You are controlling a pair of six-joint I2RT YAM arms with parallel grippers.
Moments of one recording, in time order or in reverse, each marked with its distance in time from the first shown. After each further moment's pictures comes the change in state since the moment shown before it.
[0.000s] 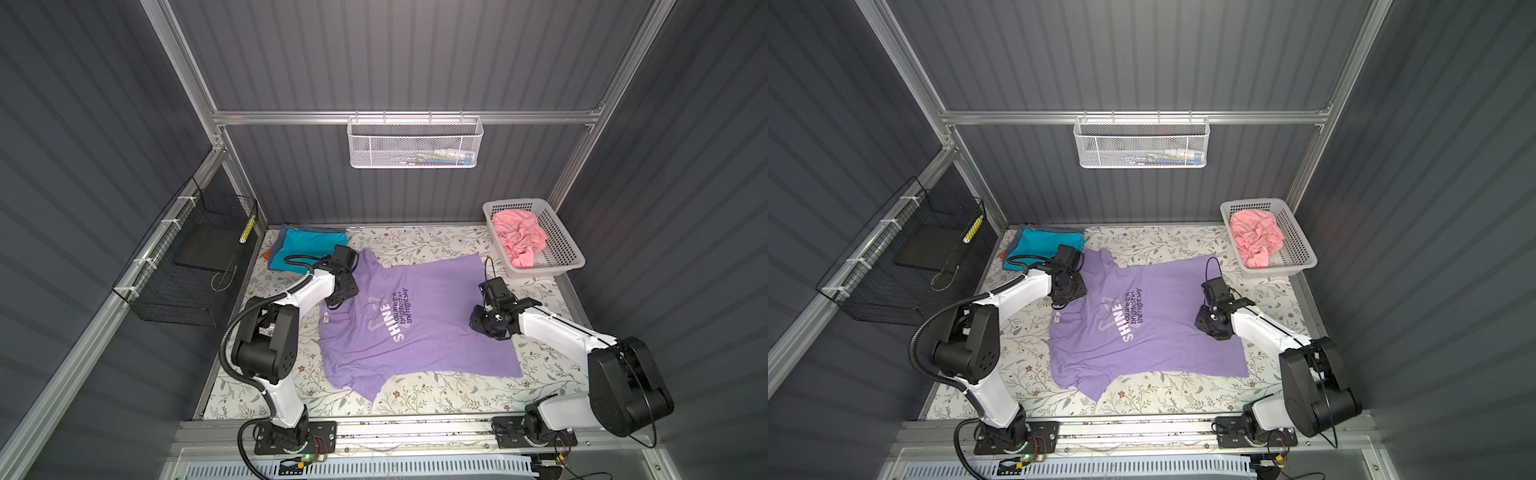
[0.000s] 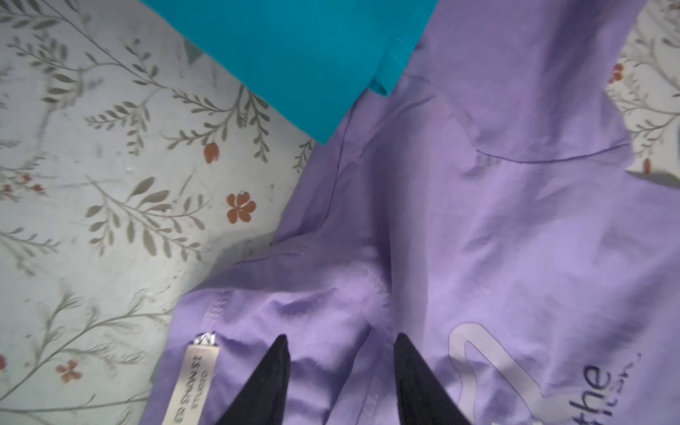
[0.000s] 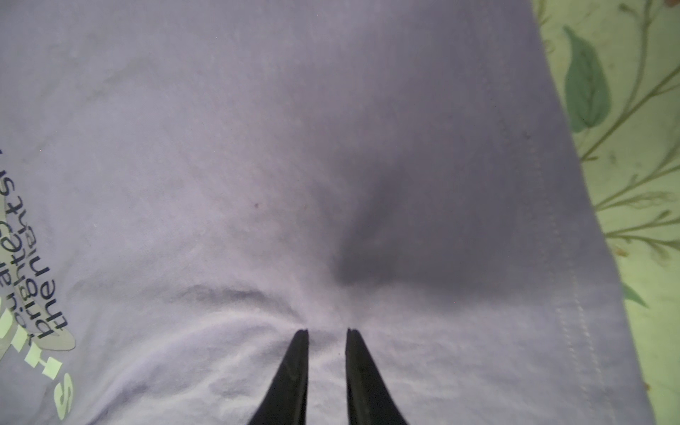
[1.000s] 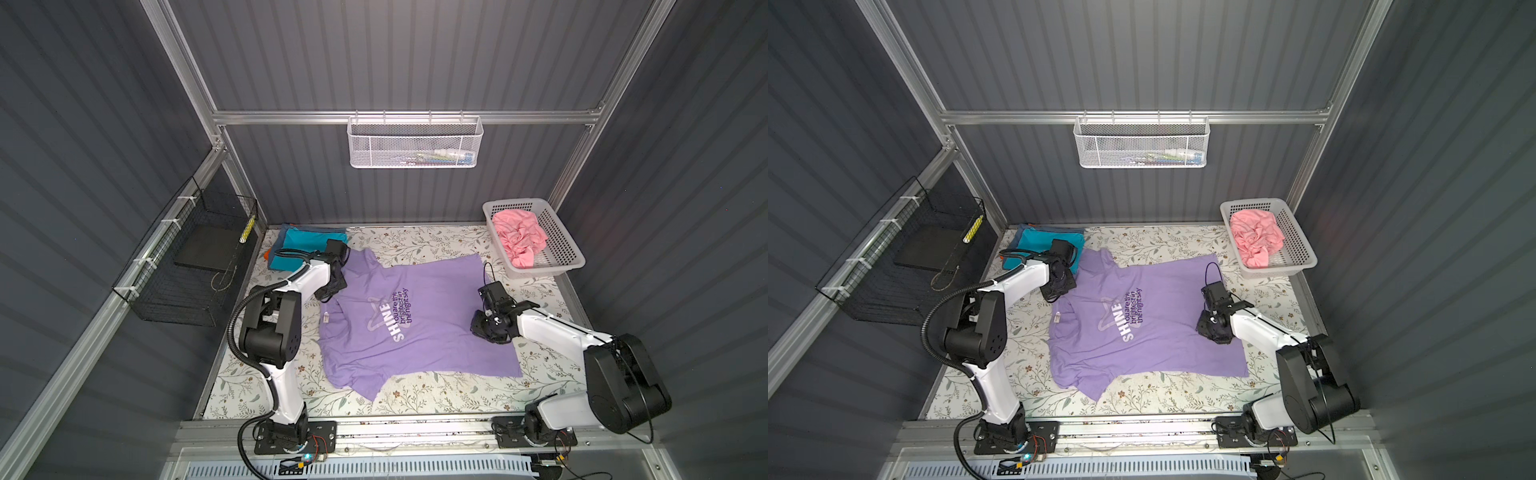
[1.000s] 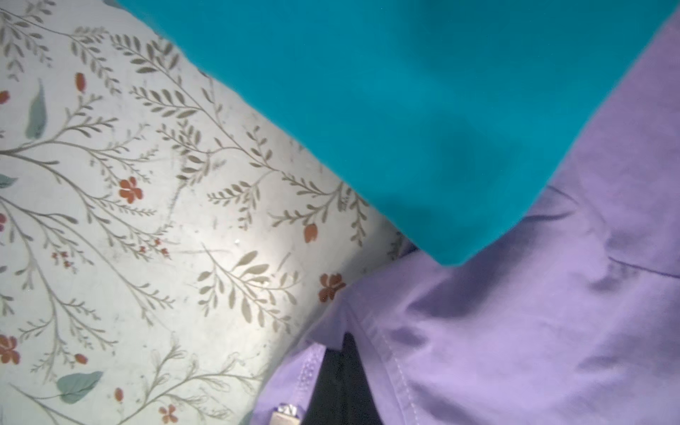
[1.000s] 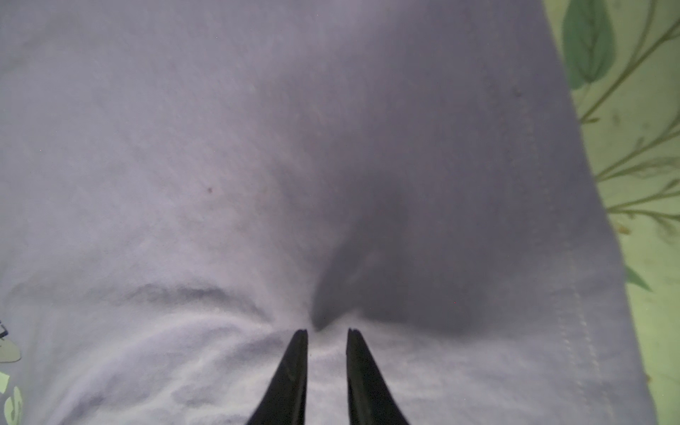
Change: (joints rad) left arm 0.106 0.056 0.095 -0.079 -0.134 0.057; right arm 0.000 0.016 -0.040 0.000 0.016 0.008
